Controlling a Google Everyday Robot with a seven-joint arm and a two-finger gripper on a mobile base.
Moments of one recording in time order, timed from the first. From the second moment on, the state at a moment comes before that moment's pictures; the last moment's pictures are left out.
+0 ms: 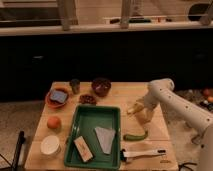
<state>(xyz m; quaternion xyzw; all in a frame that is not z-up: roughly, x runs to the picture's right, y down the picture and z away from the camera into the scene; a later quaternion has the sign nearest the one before) 0.255 0.146 0.915 -0.28 -0.12 -0.16 0.94</state>
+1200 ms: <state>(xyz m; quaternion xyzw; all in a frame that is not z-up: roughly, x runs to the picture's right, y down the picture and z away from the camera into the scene) 0.247 0.142 0.915 -0.29 -0.12 -0.17 0.93</state>
